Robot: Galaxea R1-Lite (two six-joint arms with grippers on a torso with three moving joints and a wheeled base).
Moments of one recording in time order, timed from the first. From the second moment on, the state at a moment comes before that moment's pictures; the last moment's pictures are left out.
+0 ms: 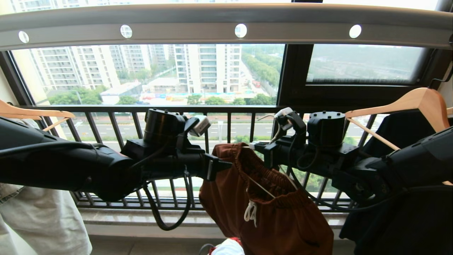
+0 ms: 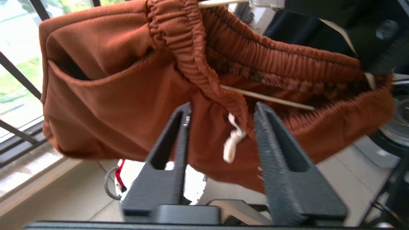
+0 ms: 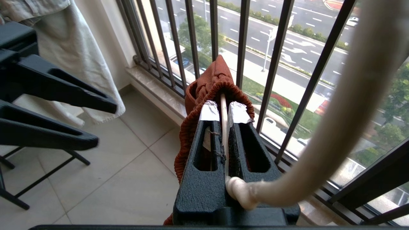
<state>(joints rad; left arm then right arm) -0.54 1.86 -1.05 -0.41 -0.35 -0.11 0.46 1.97 -1.00 -0.79 0.30 0.02</state>
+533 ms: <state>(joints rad) -0.64 2.06 -1.08 -0.70 0.04 -0.10 0.50 1.92 -0.97 -0.79 0.30 0.02</state>
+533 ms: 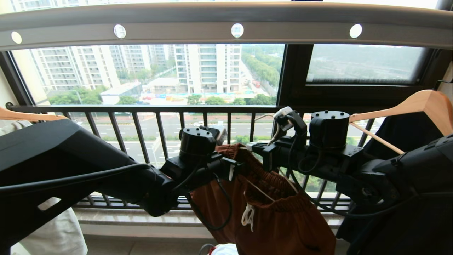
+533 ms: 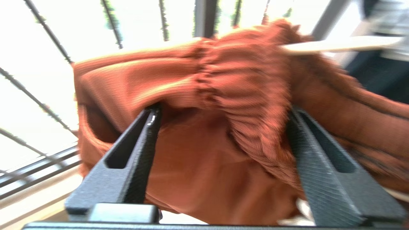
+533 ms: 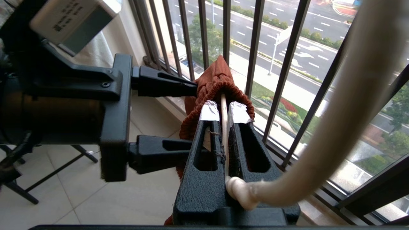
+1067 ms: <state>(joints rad) -0.62 2.10 -1.11 -0.70 0.14 -0.01 0.49 1.92 -0.99 -0.79 0.27 0.02</state>
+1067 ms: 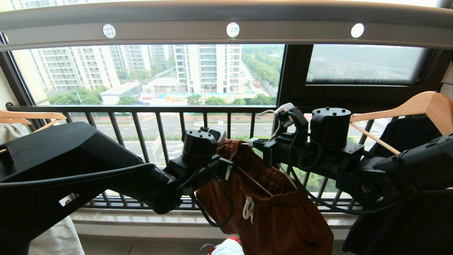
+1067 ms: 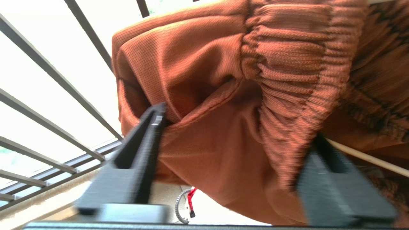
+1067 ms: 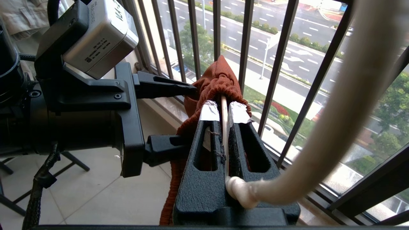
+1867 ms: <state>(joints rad) -0.52 2.07 -1.18 -0.69 0.17 -0.01 0.42 2.01 -1.05 -0.79 0.27 0.02</state>
